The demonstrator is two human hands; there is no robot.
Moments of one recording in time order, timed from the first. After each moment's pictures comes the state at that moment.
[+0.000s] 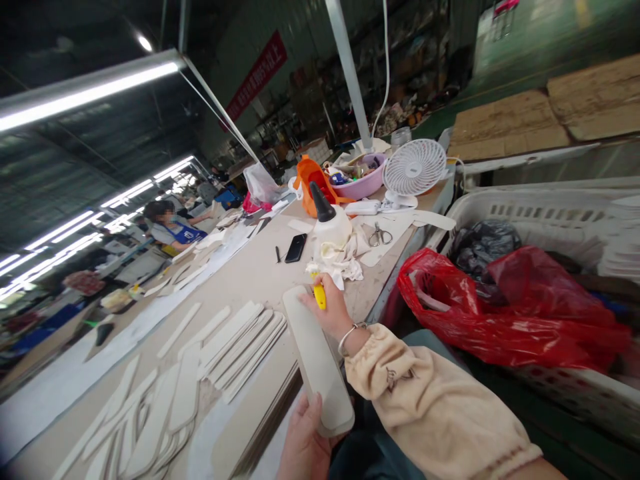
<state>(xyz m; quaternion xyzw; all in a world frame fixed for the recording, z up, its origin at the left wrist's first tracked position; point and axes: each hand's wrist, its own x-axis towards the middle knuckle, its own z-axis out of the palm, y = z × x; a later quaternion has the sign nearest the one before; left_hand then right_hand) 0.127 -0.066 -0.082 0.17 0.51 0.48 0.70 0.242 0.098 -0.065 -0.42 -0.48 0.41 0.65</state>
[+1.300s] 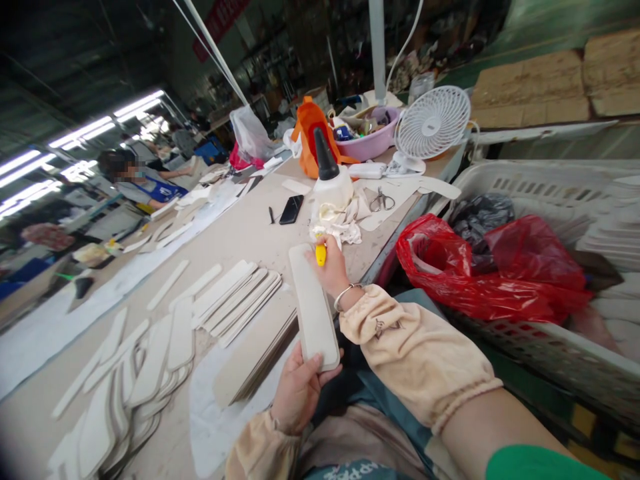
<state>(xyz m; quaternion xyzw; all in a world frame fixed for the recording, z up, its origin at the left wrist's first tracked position) 0.114 -0.078 -0.073 0.23 0.48 0.45 0.72 0.235 0.101 -0.082 -0.46 -0.46 0.36 0.66</state>
